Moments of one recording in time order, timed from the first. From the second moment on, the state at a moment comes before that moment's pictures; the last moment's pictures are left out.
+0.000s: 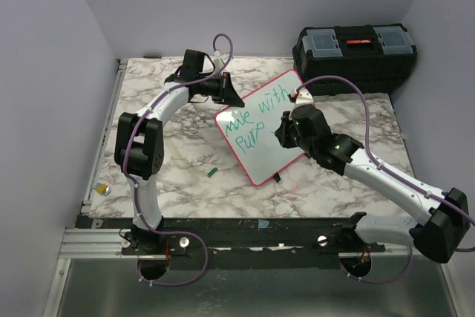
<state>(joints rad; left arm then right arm) -0.27 1.99 1.62 -0.36 1.00 -0.22 0.75 1.20 0.98 -0.36 0.28 0.40</state>
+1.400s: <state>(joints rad) -0.27 1.99 1.61 -0.34 1.01 -0.22 0.75 1.39 0.94 -0.09 0.43 0.45</state>
